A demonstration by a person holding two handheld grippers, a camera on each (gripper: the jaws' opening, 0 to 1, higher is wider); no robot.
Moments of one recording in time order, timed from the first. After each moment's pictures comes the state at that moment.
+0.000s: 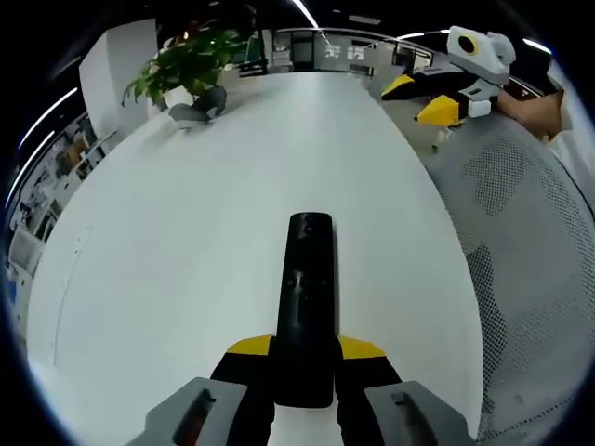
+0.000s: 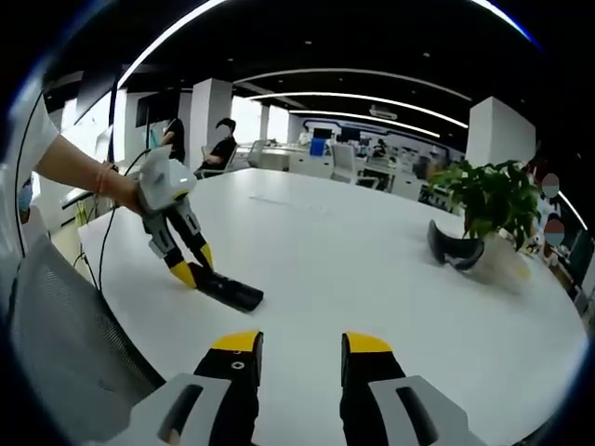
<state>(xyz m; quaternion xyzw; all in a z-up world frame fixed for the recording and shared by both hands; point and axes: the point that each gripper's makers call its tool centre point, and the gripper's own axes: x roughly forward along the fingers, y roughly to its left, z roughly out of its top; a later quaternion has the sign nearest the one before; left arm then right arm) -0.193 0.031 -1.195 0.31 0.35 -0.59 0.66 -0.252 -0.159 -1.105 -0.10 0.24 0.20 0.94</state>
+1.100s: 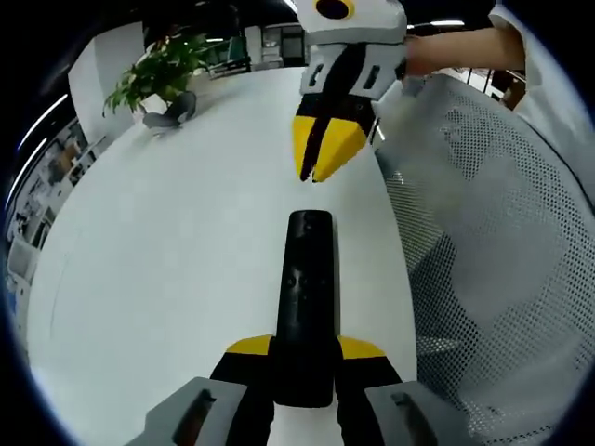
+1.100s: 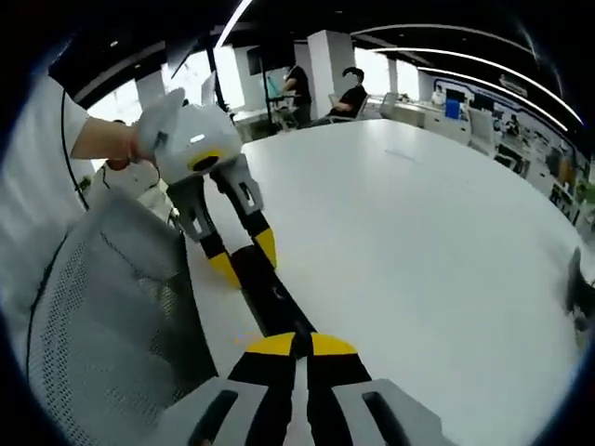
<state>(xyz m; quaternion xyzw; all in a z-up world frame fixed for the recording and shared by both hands) -0.266 0.032 -1.192 0.33 0.35 -0.59 0.64 -0.254 -0.052 -1.158 -0.16 0.36 0.50 0.77</state>
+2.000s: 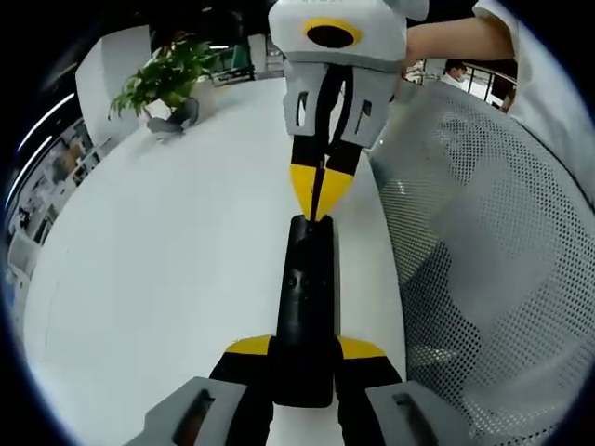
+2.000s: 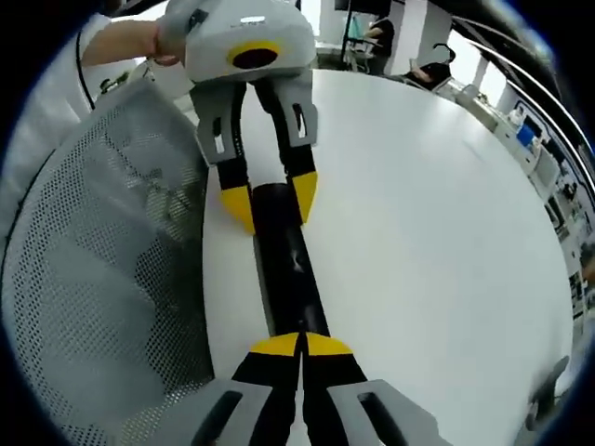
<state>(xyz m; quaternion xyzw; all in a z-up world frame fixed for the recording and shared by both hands) -0.270 0.034 -1.194 0.30 0.33 -0.60 0.66 -0.270 -0.047 -1.183 -0.34 0.43 0.53 0.65</state>
